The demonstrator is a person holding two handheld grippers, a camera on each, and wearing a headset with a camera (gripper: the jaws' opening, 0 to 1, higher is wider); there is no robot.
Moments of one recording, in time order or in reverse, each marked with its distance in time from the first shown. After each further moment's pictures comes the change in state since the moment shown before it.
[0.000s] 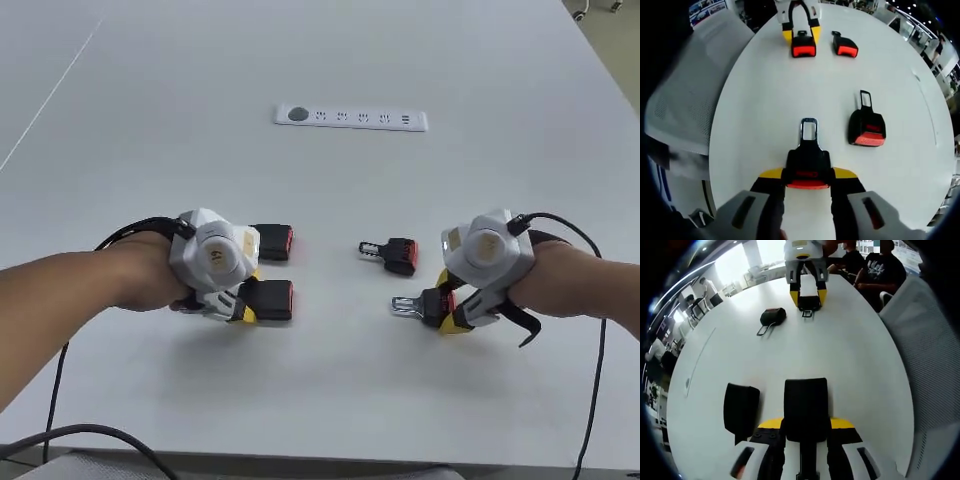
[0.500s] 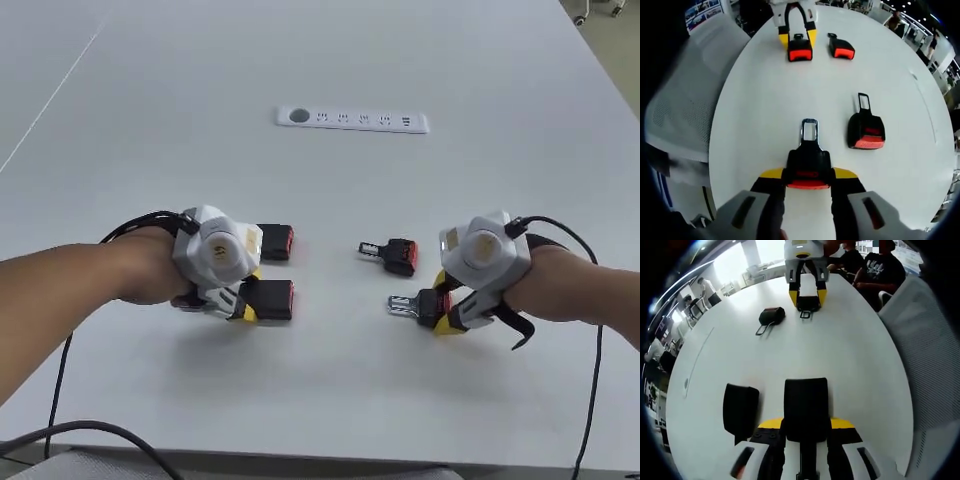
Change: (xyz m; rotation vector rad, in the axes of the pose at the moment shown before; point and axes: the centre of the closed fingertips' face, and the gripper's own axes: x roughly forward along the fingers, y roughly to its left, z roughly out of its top) left arm 0.000 0.001 0.000 0.003 0.009 -0.013; right arm 0.002 0.000 0.008 0.032 -0.028 -0.015
